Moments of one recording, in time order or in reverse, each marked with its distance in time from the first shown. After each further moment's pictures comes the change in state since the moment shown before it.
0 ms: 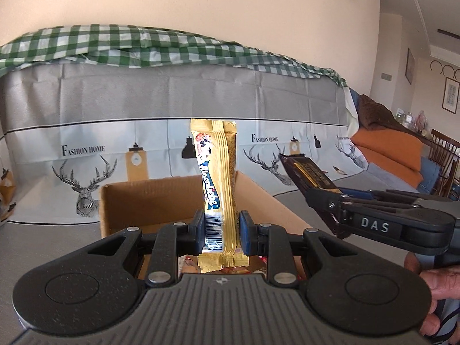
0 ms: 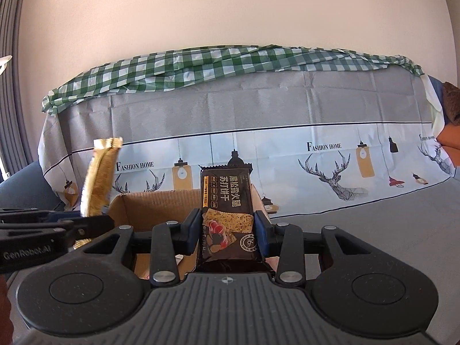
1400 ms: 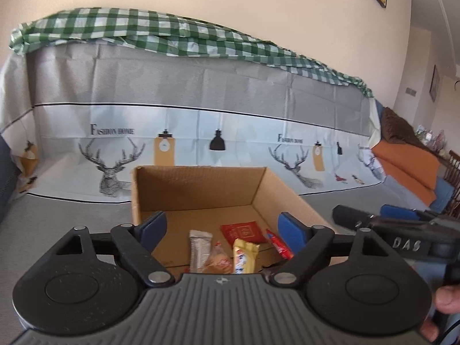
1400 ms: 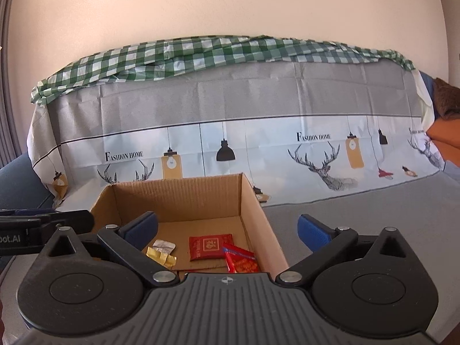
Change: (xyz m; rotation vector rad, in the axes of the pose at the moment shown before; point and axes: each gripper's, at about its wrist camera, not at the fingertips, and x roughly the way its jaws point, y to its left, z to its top) left arm -0.018 0.032 -0.002 -0.109 0.027 0.108; right arm 0.003 -0.006 -0.001 0.003 0.052 -0.047
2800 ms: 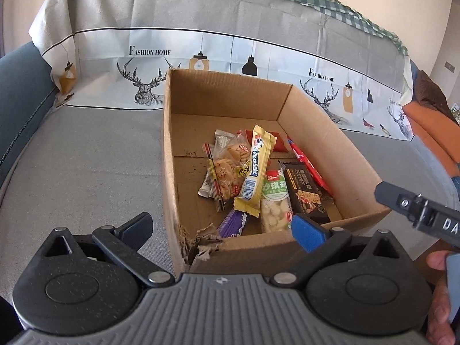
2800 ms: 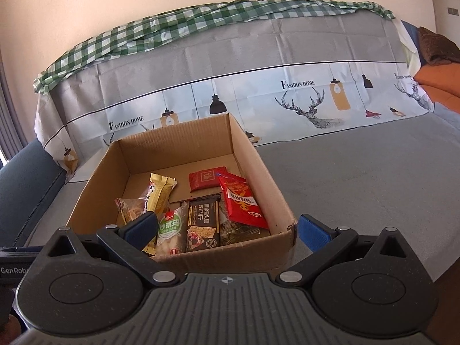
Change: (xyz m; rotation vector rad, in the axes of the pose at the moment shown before) left arm -0.035 -0.018 -0.075 -0.086 0.252 0.128; right arm -0.062 -0.023 -0.063 0.102 0.129 0.024
